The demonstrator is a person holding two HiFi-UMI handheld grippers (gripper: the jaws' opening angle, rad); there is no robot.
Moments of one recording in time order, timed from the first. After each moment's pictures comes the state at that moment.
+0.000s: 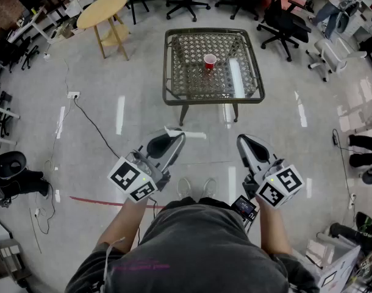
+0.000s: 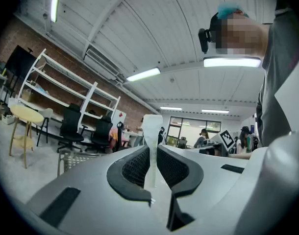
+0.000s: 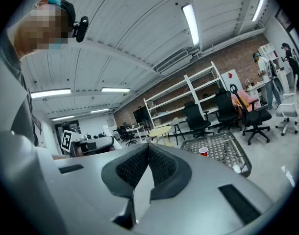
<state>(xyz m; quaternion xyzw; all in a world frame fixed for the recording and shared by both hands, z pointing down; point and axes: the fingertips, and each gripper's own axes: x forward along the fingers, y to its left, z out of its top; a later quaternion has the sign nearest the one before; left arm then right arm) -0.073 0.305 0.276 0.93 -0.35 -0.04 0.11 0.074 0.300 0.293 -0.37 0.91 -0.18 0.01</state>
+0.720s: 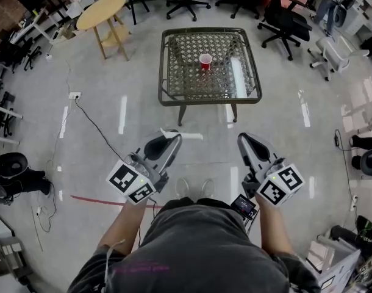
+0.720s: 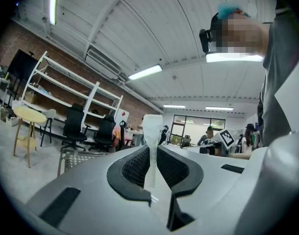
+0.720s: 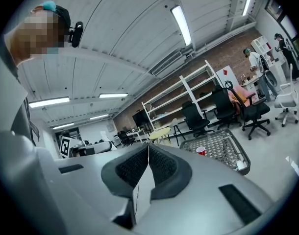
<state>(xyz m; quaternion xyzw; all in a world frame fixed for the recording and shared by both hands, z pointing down) -0.035 0.296 0.284 0.92 -0.37 -0.03 0.11 0.124 0.282 0.302 -0.37 0.91 -0.20 0.04</state>
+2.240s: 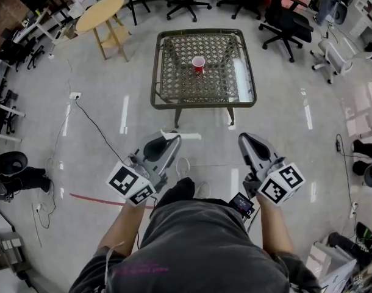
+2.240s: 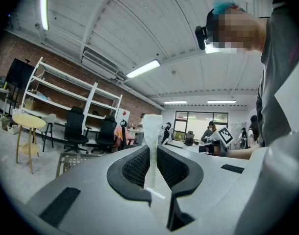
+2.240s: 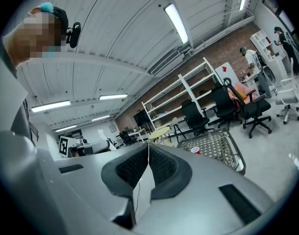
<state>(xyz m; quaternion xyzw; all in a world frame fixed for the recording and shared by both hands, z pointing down) 0.022 0.271 0.288 0.92 -0.39 -0.01 0.09 0.184 0.249 0.315 -0.35 0.91 -0.21 0.04</state>
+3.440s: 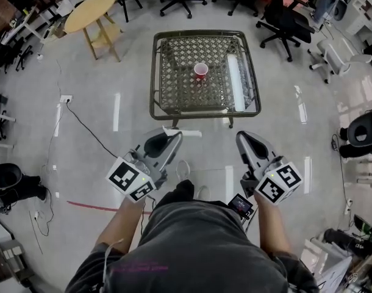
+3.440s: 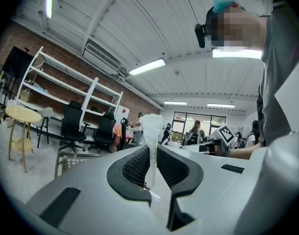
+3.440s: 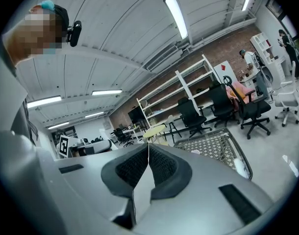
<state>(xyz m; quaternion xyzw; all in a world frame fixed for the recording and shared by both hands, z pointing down) -0.031 0.163 0.304 0.93 -0.36 -0.02 0.11 0.122 0.151 0.323 -0.38 0.90 -0.22 0.02</state>
